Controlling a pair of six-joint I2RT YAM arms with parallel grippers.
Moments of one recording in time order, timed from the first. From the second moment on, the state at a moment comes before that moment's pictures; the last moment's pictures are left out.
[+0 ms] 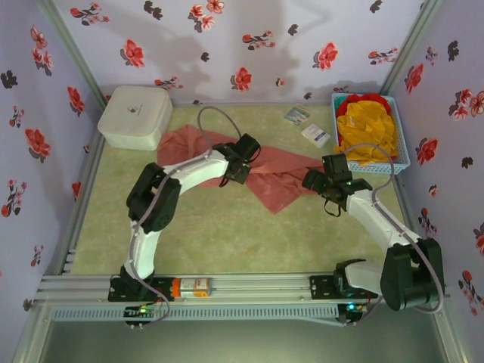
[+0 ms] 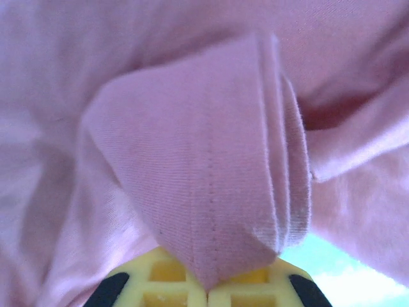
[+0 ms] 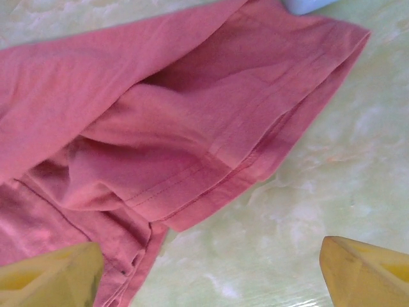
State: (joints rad) left arm -0.77 2.02 1.57 -0.72 -0.32 -0.20; right arm 0.23 1.22 0.75 -0.51 0.07 0.62
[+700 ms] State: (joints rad) left arm -0.77 1.37 1.07 -0.94 -0.42 -0.21; right arm 0.15 1.49 0.88 -0.56 0.09 0.62
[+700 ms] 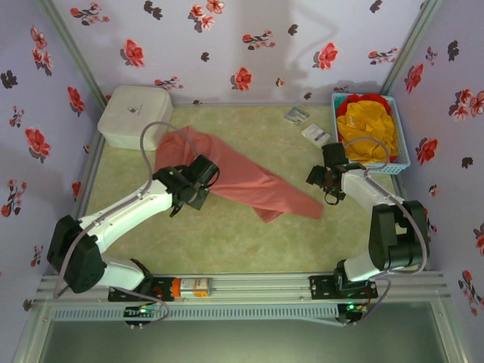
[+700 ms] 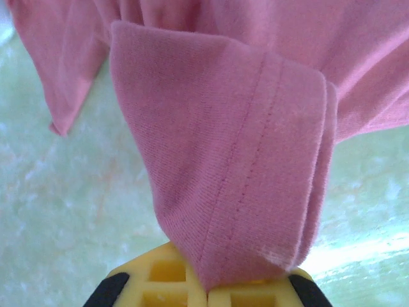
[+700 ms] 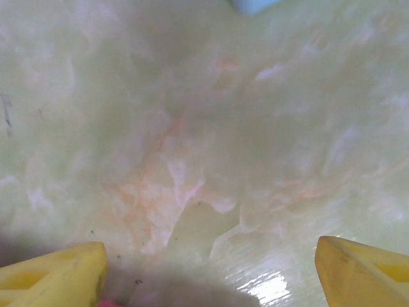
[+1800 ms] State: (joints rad) left arm -0.77 1.40 1.06 -0.93 -0.44 -0.27; right arm 0.32 1.14 0.52 -0.55 -0.13 0.88
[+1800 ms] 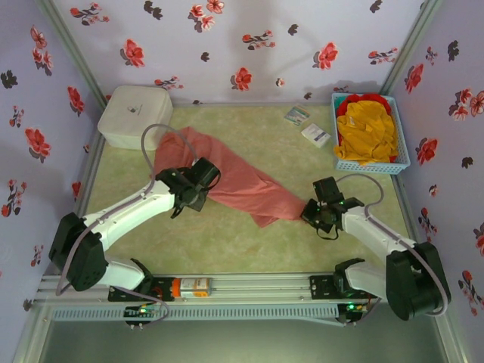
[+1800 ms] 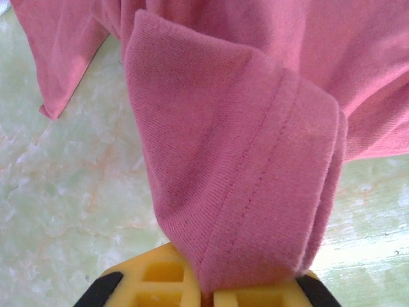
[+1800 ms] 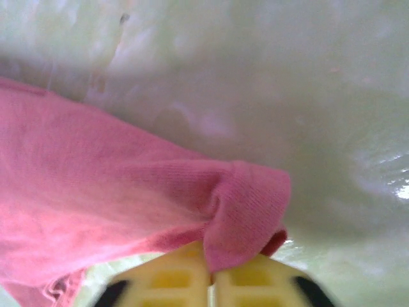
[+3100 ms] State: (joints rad) left arm -0.65 1.45 0.78 -0.68 -0.17 -0.52; right arm 0.14 1.11 0.61 -0.69 -0.08 0.74
